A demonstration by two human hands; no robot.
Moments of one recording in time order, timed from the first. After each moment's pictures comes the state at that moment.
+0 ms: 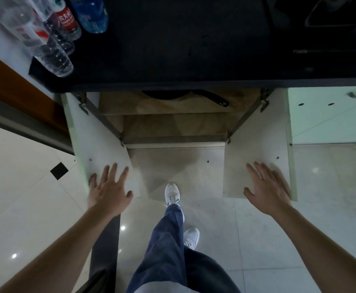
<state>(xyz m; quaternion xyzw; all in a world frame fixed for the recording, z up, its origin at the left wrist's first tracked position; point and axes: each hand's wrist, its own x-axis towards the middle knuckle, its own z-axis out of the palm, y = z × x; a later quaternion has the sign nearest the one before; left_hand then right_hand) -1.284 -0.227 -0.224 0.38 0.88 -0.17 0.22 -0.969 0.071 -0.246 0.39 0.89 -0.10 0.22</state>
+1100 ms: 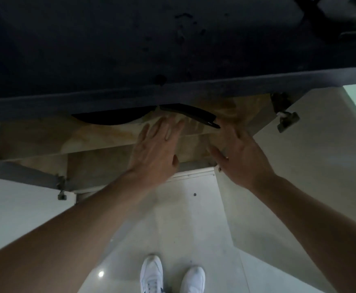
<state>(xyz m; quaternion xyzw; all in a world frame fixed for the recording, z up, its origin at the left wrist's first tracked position) -1.342 0.117 -0.373 0.61 0.78 0.05 0.07 -1.162 0.223 -0.352 0.38 0.91 -0.15 -0.07</state>
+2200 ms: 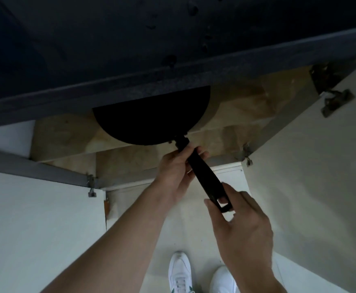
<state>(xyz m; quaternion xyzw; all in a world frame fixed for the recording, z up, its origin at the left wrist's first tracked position) -1.317 0.106 -0.405 -0.10 0.53 0.64 0.55 -1.155 0.080 -0.393 0.54 0.77 -0.27 -0.19</state>
